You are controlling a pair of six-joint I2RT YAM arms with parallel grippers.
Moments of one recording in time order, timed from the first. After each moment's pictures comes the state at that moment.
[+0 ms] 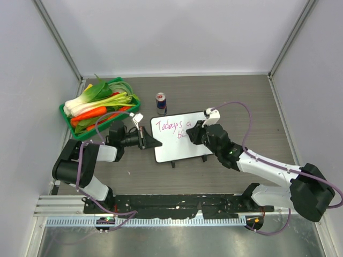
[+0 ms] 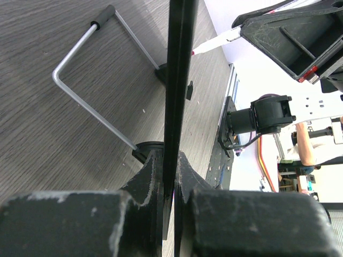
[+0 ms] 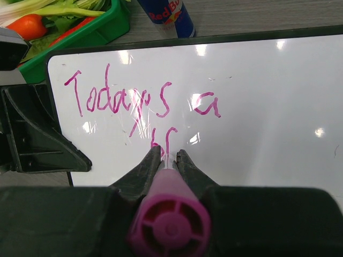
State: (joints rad) left arm -0.24 1.57 0.43 0.79 1.01 -0.68; right arm 0.77 1.17 0.59 0.26 0.24 0.53
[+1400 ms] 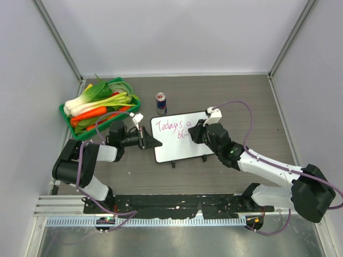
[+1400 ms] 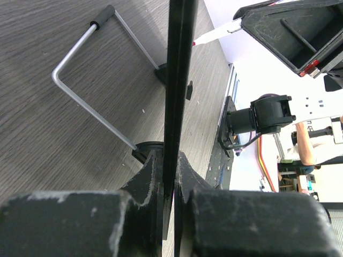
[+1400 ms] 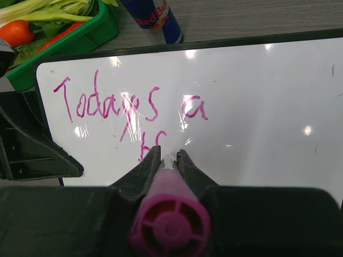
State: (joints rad) left arm -0.24 1.57 0.43 0.79 1.01 -0.68; right arm 0.77 1.15 0.60 0.21 0.28 0.52
